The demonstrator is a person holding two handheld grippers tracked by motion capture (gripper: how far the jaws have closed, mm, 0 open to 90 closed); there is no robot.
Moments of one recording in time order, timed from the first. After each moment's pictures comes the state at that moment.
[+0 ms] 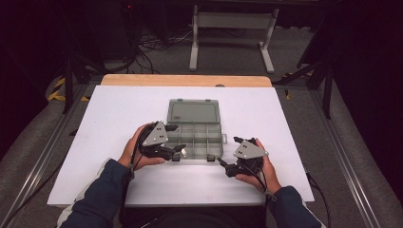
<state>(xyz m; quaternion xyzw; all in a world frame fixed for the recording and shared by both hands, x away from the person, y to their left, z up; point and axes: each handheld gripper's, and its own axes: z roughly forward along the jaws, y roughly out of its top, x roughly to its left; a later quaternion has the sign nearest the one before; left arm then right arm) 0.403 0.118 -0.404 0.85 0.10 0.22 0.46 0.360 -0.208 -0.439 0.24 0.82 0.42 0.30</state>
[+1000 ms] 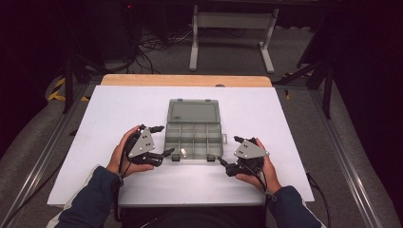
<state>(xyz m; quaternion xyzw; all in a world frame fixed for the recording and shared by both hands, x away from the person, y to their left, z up) 0.380 0.149 -0.411 0.83 0.12 0.27 0.47 0.360 -0.209 -0.438 0.24 0.82 0.42 0.31</state>
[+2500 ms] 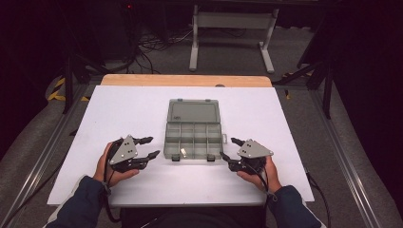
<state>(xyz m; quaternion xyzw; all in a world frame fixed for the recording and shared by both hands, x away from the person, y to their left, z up) 0.366 0.189 -0.428 0.83 0.15 0.25 0.48 0.360 -0.215 -0.435 0.24 0.81 0.44 0.30</state>
